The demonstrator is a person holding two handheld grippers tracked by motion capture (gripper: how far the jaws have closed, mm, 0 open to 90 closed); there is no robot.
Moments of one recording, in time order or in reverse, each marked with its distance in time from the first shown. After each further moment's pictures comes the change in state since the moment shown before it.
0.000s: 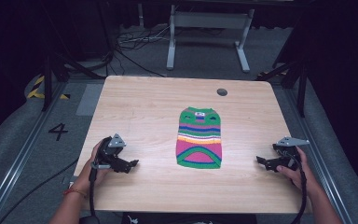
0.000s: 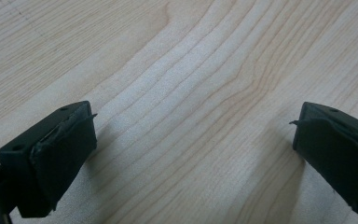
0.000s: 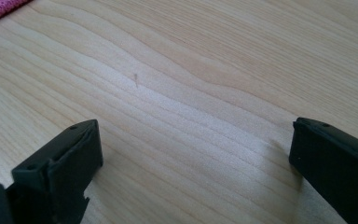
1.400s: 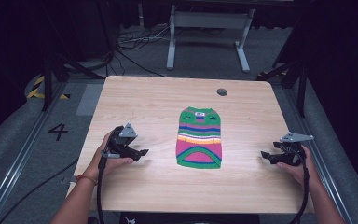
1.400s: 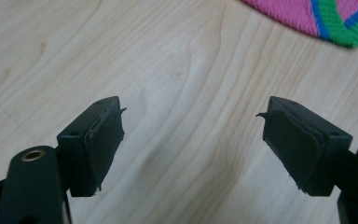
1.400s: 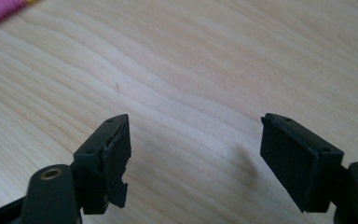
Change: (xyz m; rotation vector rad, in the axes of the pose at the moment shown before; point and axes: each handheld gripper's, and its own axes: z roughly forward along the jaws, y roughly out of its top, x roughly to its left) left arm -0.007 0.059 0.007 -0.039 -0.050 0.111; right arm -0.011 0.013 -0.012 0.015 -0.014 -0.008
